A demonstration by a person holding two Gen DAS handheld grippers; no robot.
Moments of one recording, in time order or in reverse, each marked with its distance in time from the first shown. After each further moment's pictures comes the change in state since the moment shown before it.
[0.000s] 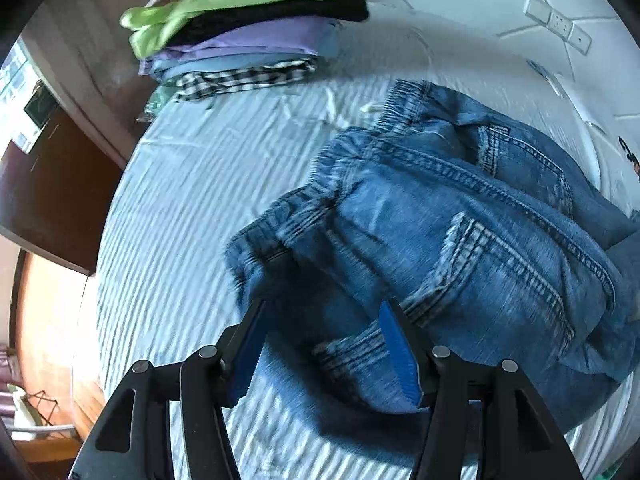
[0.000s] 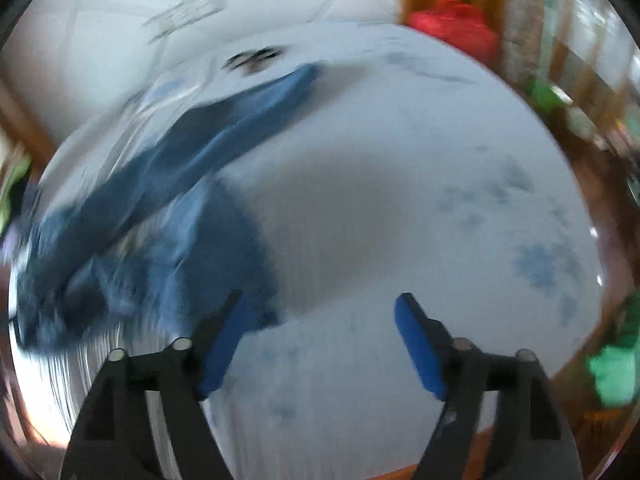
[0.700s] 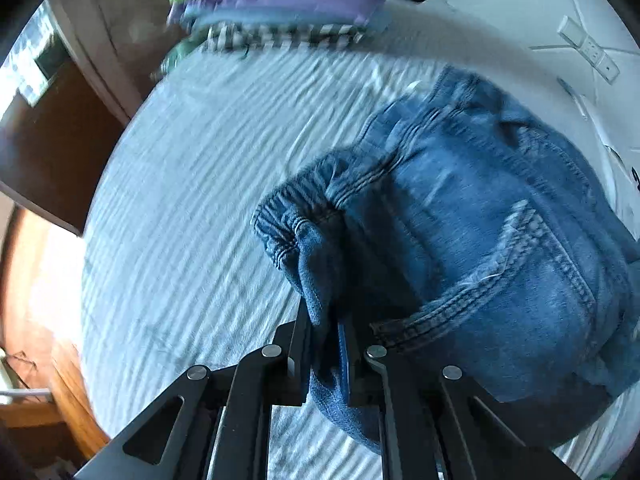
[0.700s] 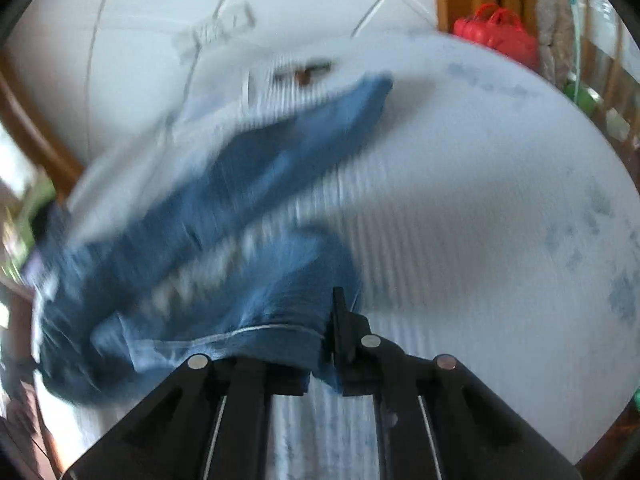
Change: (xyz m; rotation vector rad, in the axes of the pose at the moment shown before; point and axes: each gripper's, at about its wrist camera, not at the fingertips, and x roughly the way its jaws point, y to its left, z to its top) left arm 0.006 0.017 0.001 -0.082 0.011 -0.011; right arm 0.015 0.016 0.040 0.134 -0.178 0.168
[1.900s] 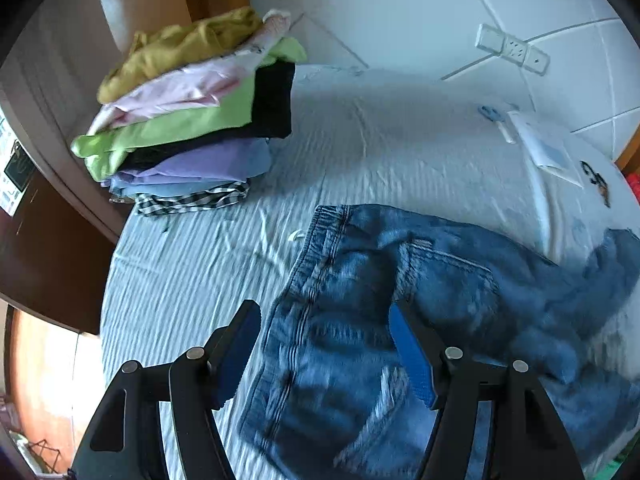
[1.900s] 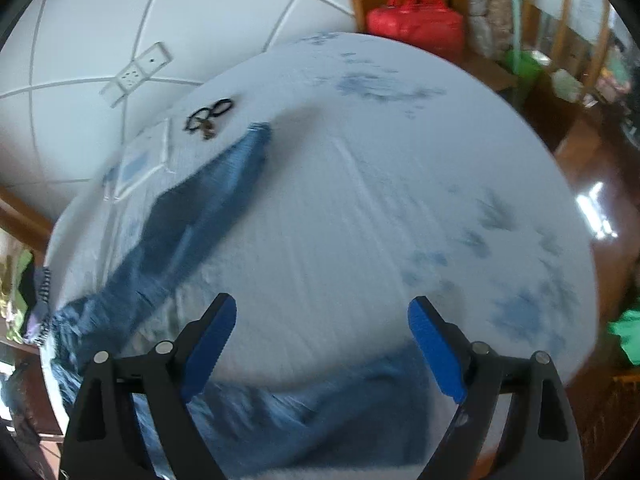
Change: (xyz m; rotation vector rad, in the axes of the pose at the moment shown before) left arm -0.048 -0.087 0.113 0.185 -0.106 -0.062; right arm -0.013 -0.087 0.088 0.139 0.154 -0.117
